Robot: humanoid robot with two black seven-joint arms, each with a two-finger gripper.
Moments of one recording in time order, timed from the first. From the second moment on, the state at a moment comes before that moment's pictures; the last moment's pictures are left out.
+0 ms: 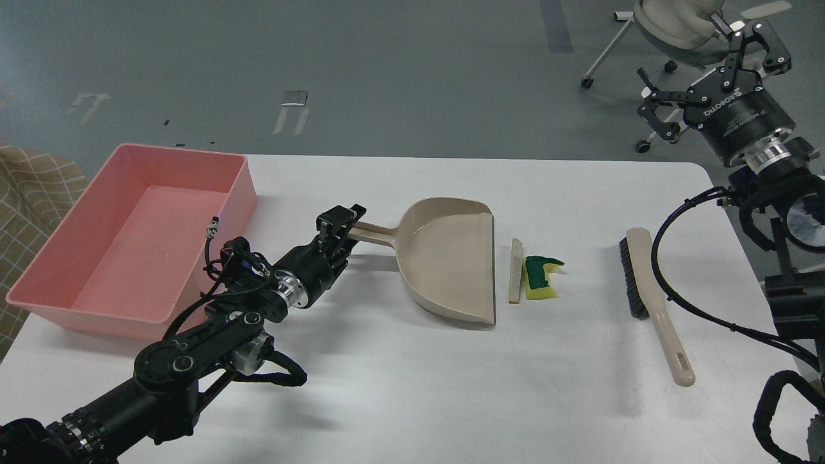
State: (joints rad) left arm -0.39 0.23 -0.74 -1.07 0.86 0.07 -0.21; right arm 0.65 -0.19 1.62 0.88 -0.31 0.49 -0.33
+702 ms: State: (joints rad) left arm -0.40 0.24 -0.69 -1.08 0.86 0.07 -0.26; right arm 0.65 -0.19 1.62 0.88 -0.31 0.49 -0.33
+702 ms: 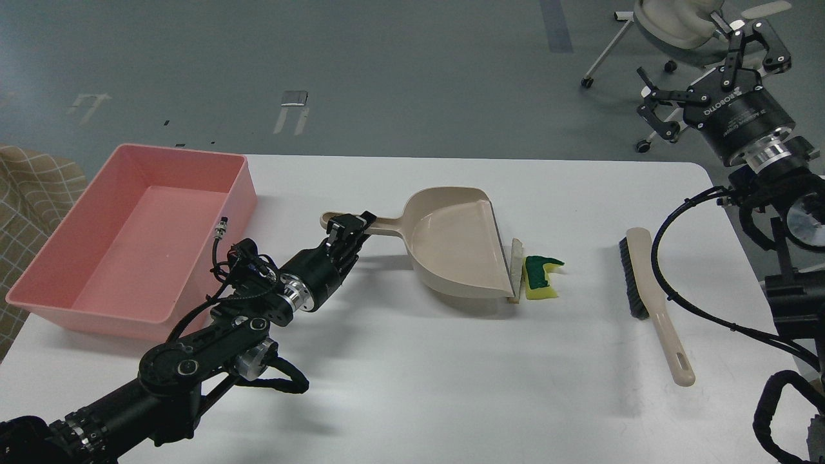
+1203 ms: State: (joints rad) left arm -0.40 0.35 -0.69 -1.15 1.04 0.07 -0.30; right arm 0.63 -0.44 1.52 1.04 -0.55 0.49 -0.33
